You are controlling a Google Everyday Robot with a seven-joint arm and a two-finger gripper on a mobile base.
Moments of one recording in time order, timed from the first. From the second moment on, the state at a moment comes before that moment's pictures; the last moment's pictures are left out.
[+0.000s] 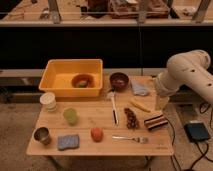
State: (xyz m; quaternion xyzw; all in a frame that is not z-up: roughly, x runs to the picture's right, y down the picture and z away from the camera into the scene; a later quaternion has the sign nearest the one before) arm 0.239 0.027 0.678 -0.20 -0.08 -0.05 0.98
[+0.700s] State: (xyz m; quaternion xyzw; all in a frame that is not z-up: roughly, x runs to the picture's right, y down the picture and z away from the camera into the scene) arm 0.239 0.034 0.682 -0.21 -0.08 -0.04 0.97
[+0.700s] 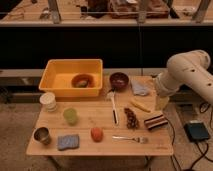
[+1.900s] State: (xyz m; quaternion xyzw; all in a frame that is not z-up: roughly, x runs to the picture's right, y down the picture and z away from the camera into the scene) arm 0.226 0.170 0.757 -0.26 -0.11 -0.04 0.96
